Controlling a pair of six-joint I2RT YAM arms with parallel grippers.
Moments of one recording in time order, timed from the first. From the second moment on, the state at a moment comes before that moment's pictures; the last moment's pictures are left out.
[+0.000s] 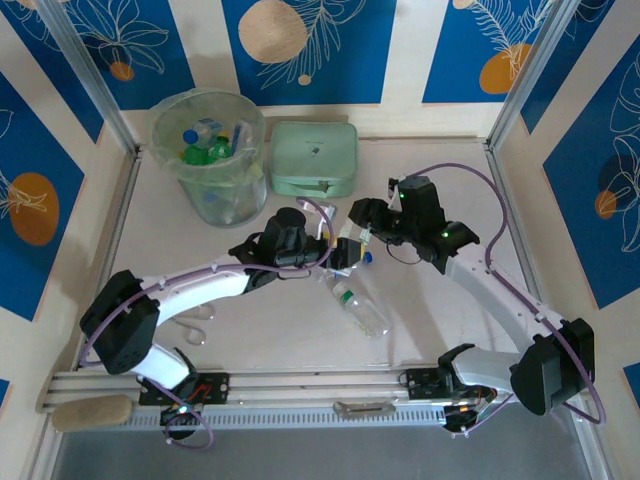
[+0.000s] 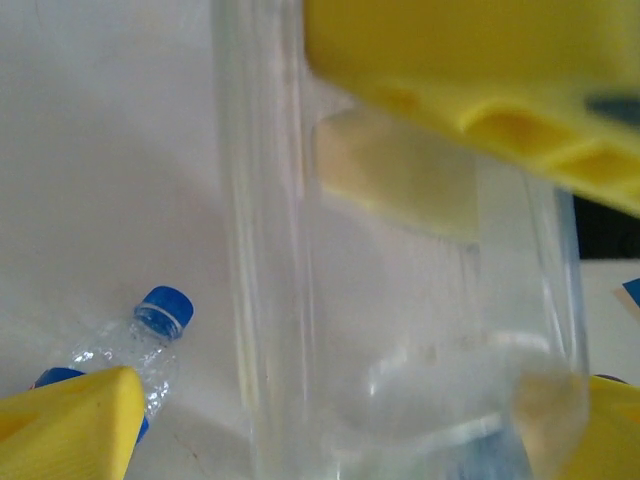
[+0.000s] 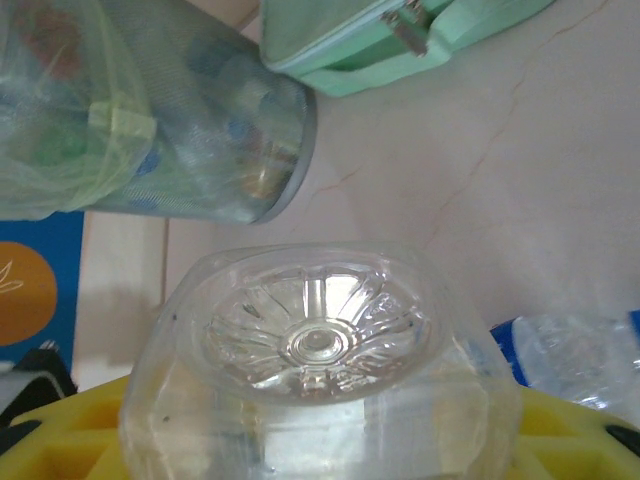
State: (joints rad) left arm -0.84 1.51 0.95 0.18 0.31 -0.59; right arm 0.46 1.20 0.99 -0.39 -0.29 0.88
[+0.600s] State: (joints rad) left arm -0.85 1.51 0.95 0.21 0.32 -0.60; right arm 0.50 1.20 0.95 -0.36 -0.29 0.92
